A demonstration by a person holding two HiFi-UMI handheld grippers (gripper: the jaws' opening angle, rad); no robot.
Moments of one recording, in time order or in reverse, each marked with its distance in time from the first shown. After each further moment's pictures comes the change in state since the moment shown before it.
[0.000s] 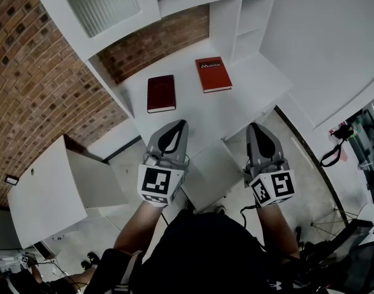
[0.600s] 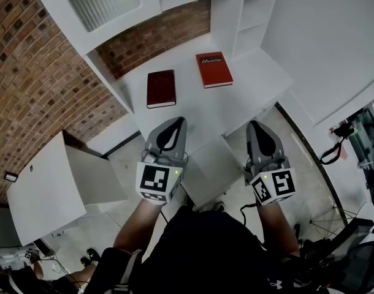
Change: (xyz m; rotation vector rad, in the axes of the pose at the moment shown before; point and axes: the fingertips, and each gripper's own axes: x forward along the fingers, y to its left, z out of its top) left arm -0.002 0.002 -0.011 -0.036 0.028 0.007; right arm 0.001 0.002 -0.007 -0.002 0.012 0.018
